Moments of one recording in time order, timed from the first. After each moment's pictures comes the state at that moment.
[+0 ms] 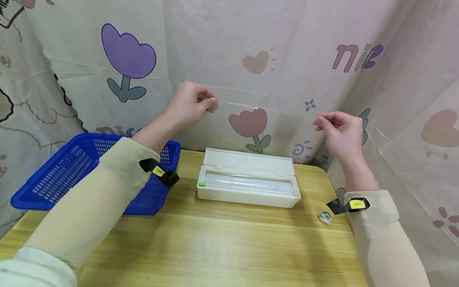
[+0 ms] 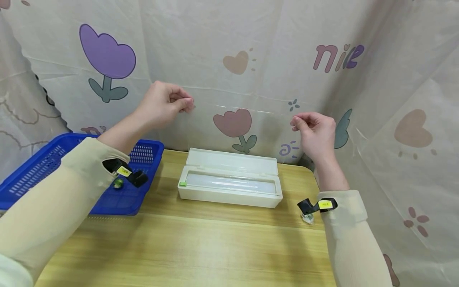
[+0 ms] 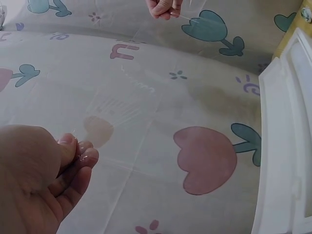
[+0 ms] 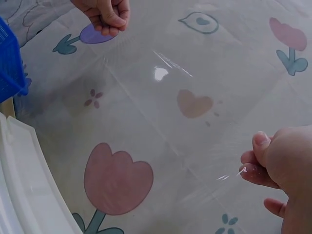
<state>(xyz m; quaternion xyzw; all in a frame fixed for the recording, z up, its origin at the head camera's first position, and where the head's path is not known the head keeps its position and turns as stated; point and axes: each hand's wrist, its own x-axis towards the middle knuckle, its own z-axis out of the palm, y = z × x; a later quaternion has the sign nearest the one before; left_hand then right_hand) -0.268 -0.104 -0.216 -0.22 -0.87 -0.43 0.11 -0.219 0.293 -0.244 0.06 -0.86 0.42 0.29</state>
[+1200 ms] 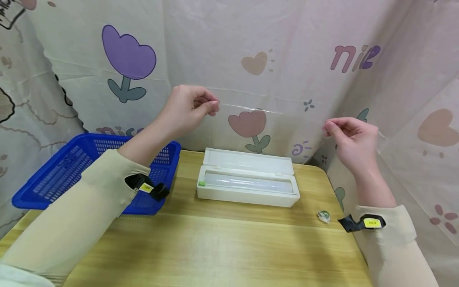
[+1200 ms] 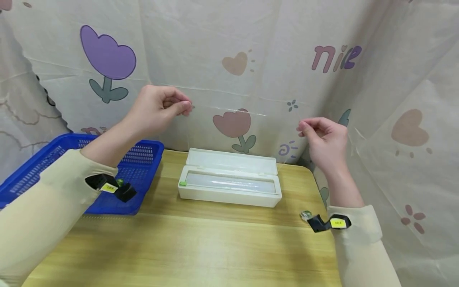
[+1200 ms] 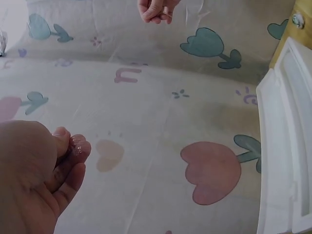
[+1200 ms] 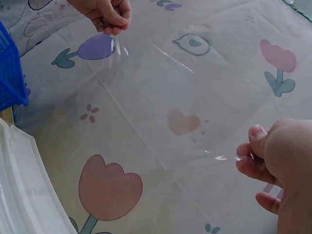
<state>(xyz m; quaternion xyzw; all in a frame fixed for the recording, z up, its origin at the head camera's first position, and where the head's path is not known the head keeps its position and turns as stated) -0.228 -0.105 -0.211 -0.27 -0.84 -0.44 0.16 -0.181 0.301 -0.239 0.11 -0.83 0.44 0.33</state>
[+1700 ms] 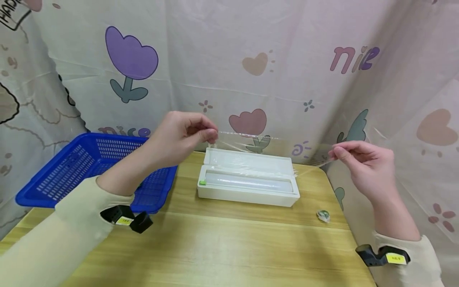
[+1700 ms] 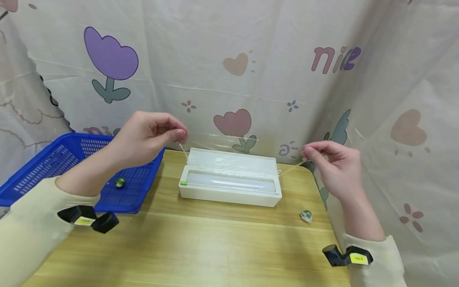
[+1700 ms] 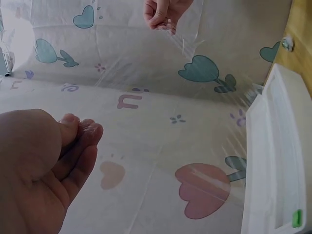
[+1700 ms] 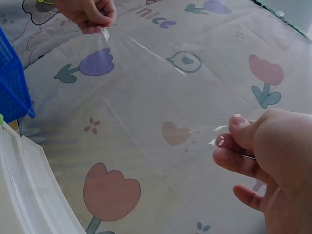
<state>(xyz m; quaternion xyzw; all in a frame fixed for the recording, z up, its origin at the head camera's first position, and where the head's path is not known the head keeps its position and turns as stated) -0.167 -0.121 -0.230 -0.35 -0.81 -0.45 0.13 -0.132 0.318 -0.255 0.28 -0.72 0.58 0.26</state>
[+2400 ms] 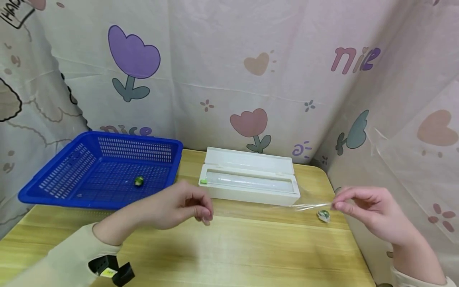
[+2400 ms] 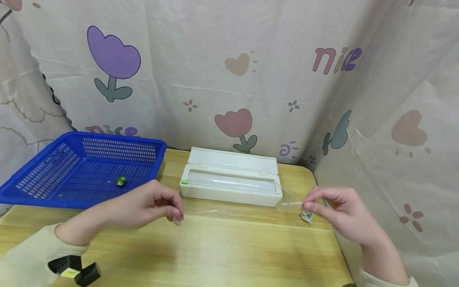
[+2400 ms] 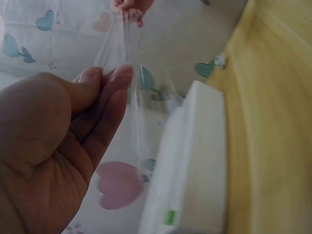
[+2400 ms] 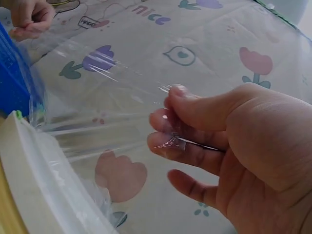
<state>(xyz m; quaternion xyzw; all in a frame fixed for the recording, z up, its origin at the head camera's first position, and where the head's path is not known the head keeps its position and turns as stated) -0.111 -0.140 -0.331 -0.44 -0.71 -0.51 -0.18 -0.081 0.347 -0.296 0.46 -0.69 0.56 0.03</state>
